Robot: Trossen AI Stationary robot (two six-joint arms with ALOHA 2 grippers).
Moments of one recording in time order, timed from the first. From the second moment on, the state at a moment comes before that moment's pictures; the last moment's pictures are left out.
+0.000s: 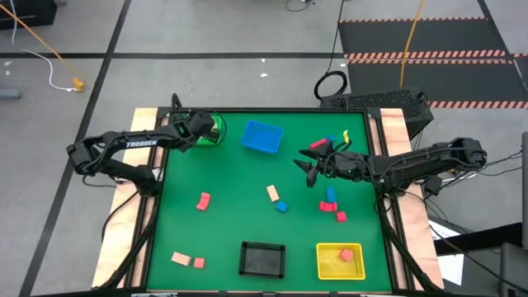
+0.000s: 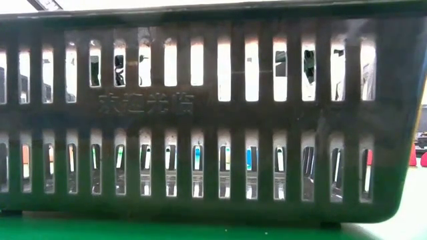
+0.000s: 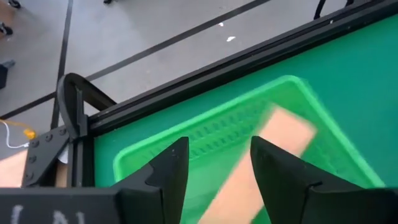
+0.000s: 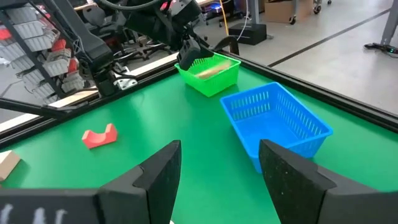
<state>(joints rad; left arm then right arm) 0.61 1.31 0.62 -0.21 -0.63 -0.33 0.01 1.12 0.46 0.37 0.42 0.37</state>
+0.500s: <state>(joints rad) 0.39 1.20 0.62 -0.15 -0.32 -0.44 0.01 1.12 0.46 0.36 0.41 0.37</state>
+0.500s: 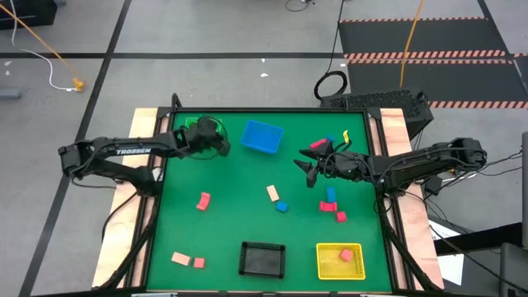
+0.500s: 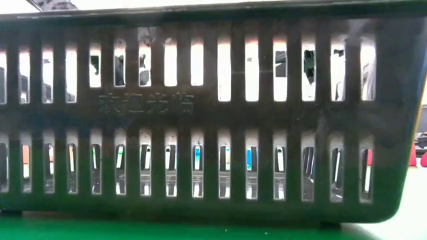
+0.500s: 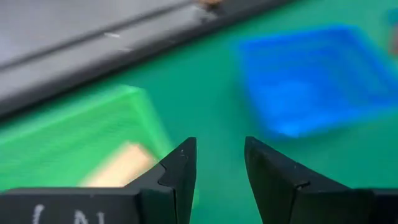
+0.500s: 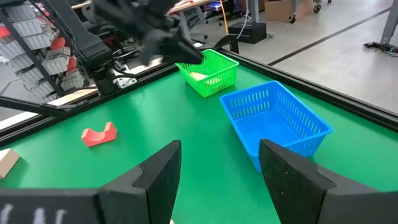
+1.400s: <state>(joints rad) -0.30 1.18 0.62 -0.66 -0.25 -1.29 0.01 1.12 0.46 0.34 0.41 0.37</state>
